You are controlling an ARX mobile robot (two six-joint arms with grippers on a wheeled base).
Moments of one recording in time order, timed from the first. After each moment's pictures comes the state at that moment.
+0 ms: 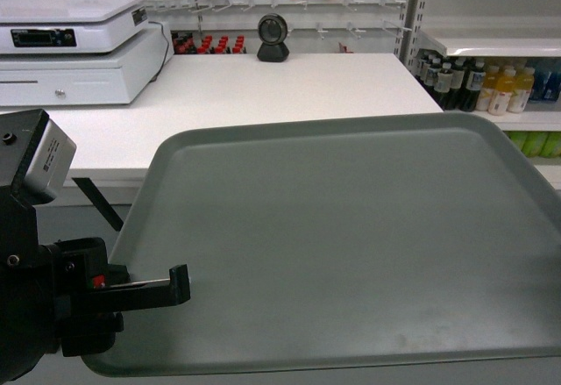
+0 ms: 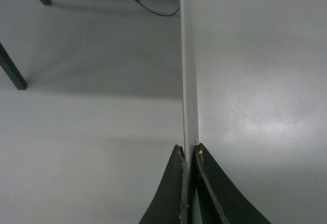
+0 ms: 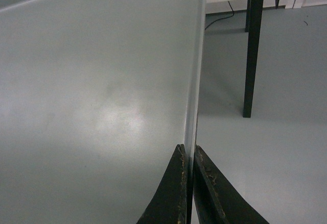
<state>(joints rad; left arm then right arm) -0.44 1.41 0.45 0.27 -0.36 -0.41 -0.03 1.39 0.42 0.40 -0.33 0.11</state>
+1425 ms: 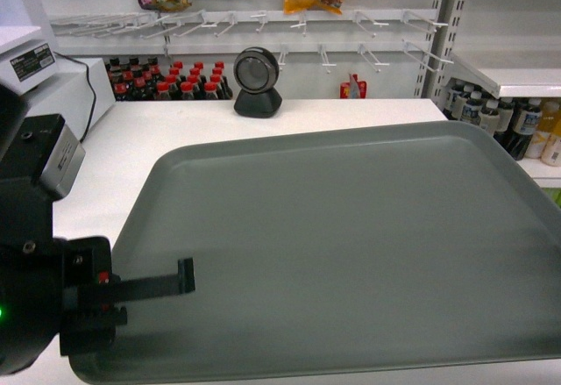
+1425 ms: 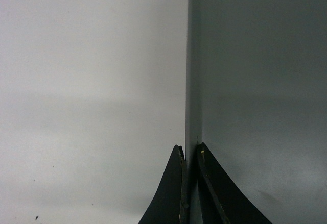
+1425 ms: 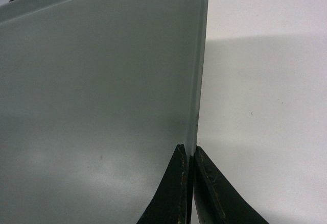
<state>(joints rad) -0.44 1.44 0.57 0.01 -0.40 -0.48 -0.03 1.39 0.42 0.40 -0.34 0.12</state>
